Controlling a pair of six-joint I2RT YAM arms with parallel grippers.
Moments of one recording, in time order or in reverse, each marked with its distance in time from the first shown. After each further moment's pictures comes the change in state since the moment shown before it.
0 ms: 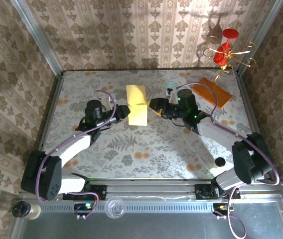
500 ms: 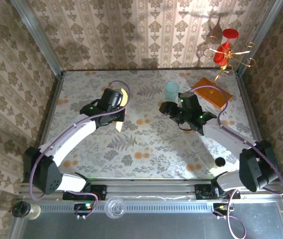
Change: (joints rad) left arm -0.211 0.116 0.508 -1.038 -0.791 0.568; right arm -0.031 -0.090 -0.002 -0.350 0.318 -0.096
